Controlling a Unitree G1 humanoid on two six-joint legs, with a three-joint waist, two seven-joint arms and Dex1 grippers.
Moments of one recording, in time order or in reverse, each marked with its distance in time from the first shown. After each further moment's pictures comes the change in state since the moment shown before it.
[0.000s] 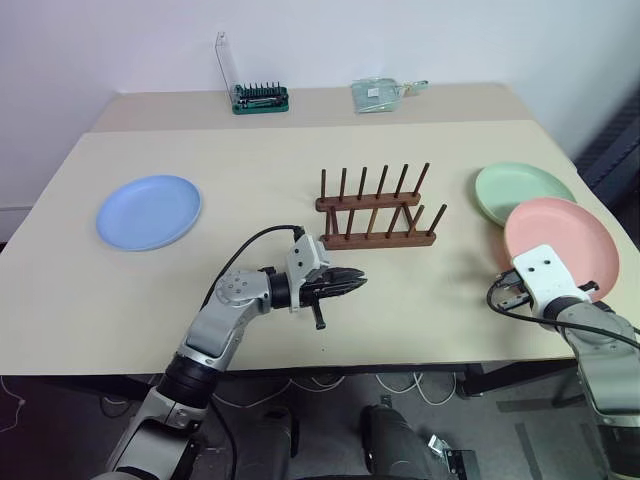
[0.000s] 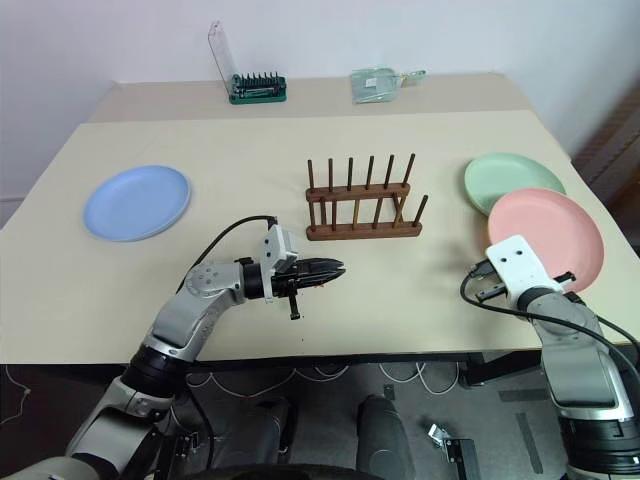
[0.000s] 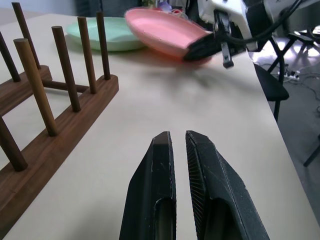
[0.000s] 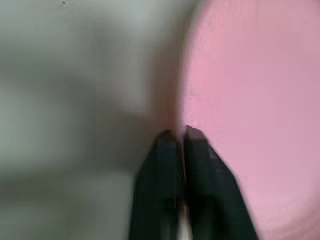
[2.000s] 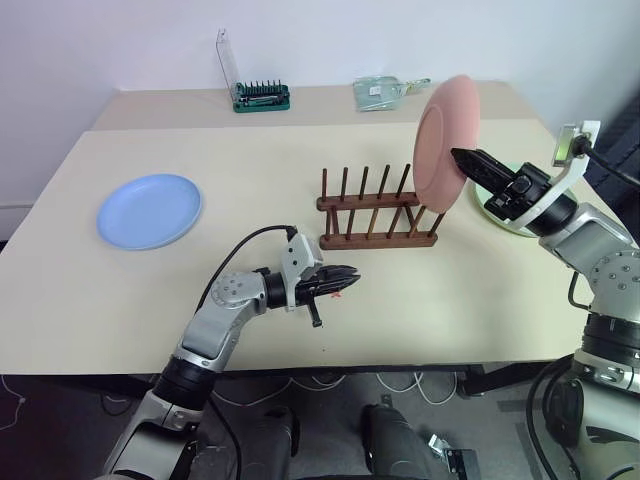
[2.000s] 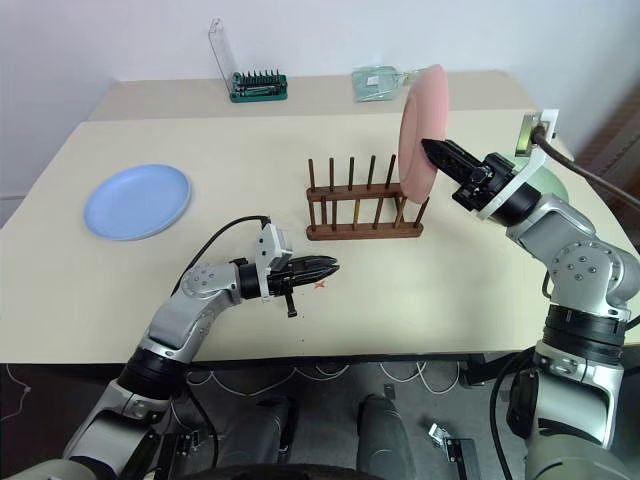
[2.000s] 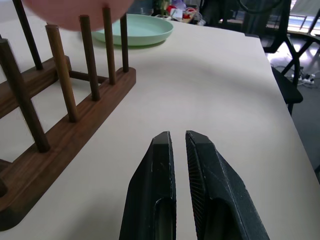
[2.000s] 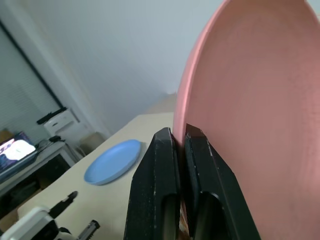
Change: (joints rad) left arm 0.015 0.010 0.017 0.003 -0.007 0.001 0.028; right arm -0.556 0.115 -0.214 0.292 1.063 0.165 0.278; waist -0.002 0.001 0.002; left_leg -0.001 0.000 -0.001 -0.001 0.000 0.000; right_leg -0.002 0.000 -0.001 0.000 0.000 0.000
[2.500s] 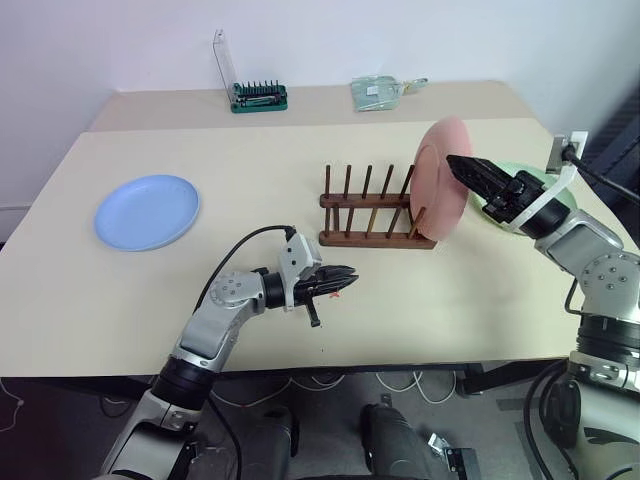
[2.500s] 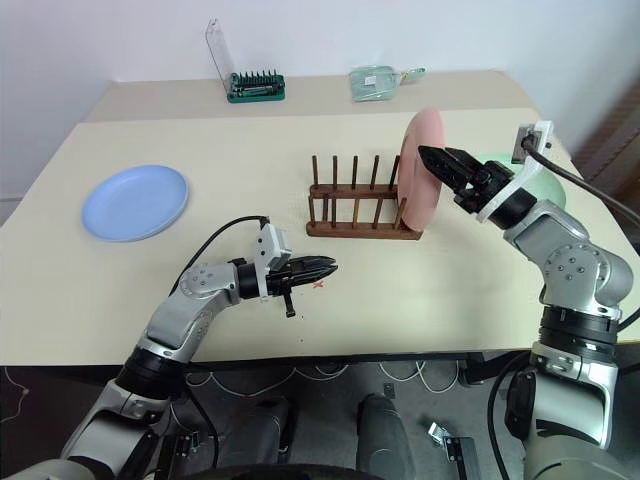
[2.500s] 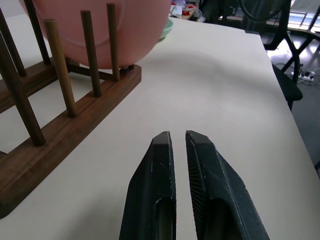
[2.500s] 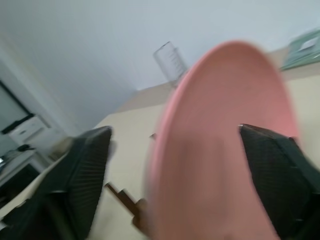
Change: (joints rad) left arm 0.000 0.009 0.001 -0.004 0.000 0.008 0.001; right arm 0.001 -0.009 0.005 0.020 -0.071 -0.067 -0.051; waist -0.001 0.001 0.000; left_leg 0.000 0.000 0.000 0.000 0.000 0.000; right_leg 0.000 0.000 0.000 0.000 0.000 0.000
